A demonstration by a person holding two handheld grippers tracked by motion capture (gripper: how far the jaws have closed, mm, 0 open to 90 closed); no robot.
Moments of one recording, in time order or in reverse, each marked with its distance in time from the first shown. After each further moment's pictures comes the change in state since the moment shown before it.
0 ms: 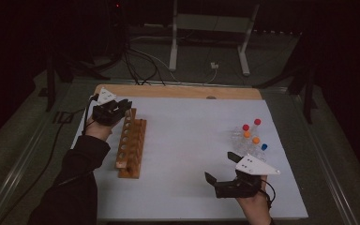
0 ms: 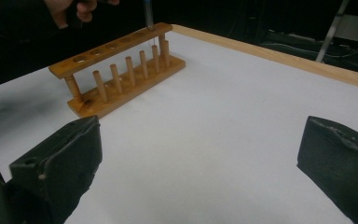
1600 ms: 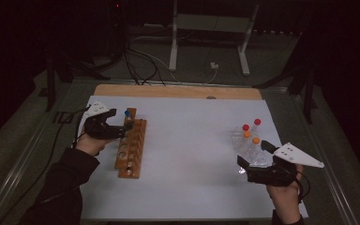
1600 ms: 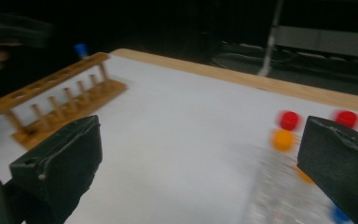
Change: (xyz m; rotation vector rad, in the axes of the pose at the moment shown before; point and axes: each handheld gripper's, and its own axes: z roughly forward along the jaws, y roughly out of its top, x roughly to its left) left arm -0.014 -0.016 -0.050 0.015 -0.159 -0.033; right arm -0.065 0.014 -0.052 -0.065 -0.159 0.088
